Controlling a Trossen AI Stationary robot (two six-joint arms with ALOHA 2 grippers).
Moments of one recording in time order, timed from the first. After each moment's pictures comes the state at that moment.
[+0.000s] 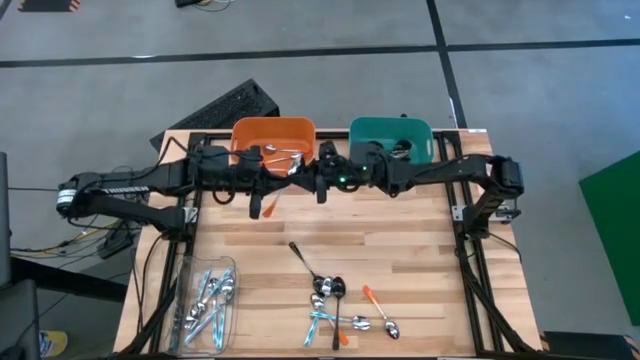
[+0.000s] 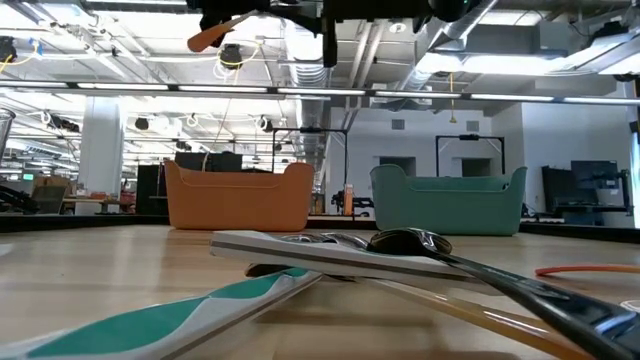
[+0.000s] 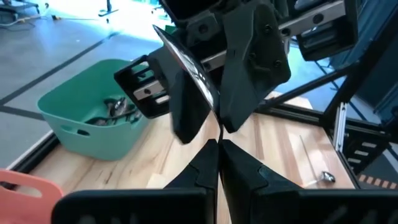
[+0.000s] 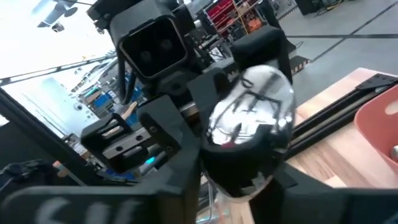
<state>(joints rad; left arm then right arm) 0.15 1.00 0.91 -0.16 0.06 -0.17 -0.12 1.69 1.27 0.46 -0.13 0.65</state>
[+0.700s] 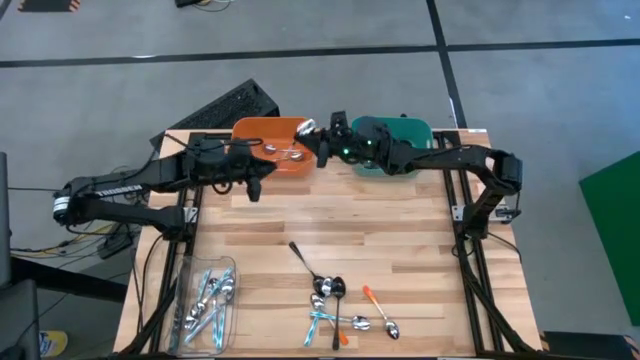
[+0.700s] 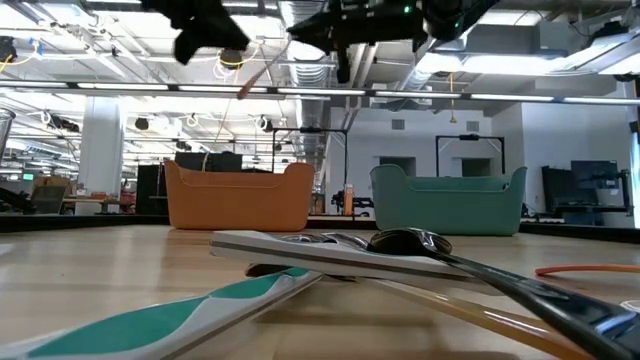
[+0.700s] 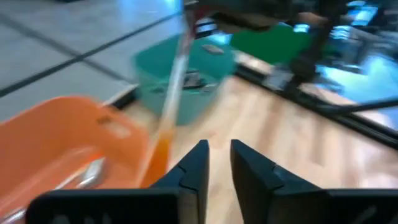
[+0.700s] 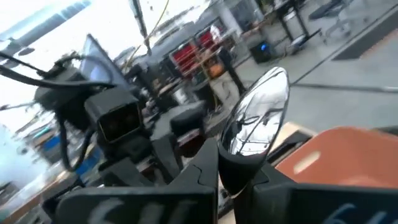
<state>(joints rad) 0.25 0.94 0.91 -0.34 -0.12 -0.30 -0.30 1.69 1.27 0.52 -0.08 0.60</state>
